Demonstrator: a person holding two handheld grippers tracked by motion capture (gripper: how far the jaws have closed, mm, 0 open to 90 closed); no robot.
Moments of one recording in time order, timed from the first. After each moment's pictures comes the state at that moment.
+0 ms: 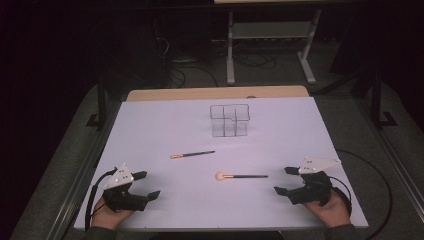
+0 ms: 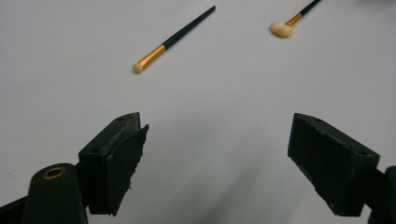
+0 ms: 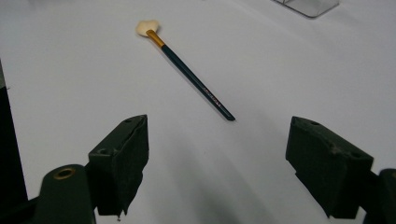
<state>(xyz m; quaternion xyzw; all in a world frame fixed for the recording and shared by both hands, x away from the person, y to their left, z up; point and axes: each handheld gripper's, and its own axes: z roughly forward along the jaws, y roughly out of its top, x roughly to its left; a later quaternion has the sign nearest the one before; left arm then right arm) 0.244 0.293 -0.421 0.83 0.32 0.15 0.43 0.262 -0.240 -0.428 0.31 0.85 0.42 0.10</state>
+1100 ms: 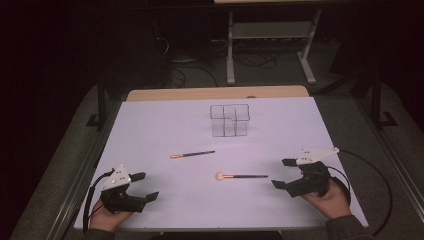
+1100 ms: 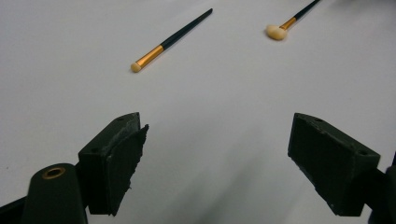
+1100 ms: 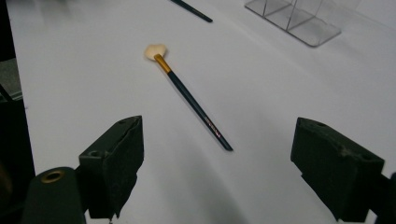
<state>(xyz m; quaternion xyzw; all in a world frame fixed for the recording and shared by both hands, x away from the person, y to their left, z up) 0.239 0.296 -0.420 0.83 0.33 0.14 0.44 0.277 -0.231 -0.401 0.28 0.85 0.43 0.10</state>
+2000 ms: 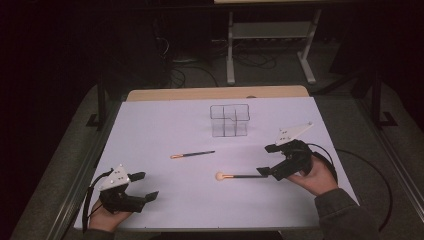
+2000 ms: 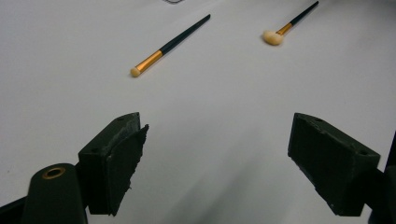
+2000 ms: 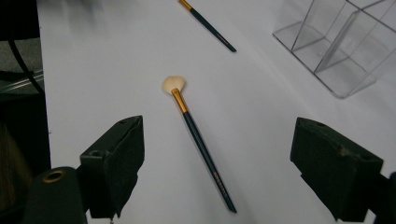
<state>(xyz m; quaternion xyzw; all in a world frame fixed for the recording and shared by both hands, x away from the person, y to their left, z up) 0.238 0.298 -0.418 0.82 0.32 0.14 0.45 0.317 -0.187 -0.362 0.23 0.89 0.40 0.05</state>
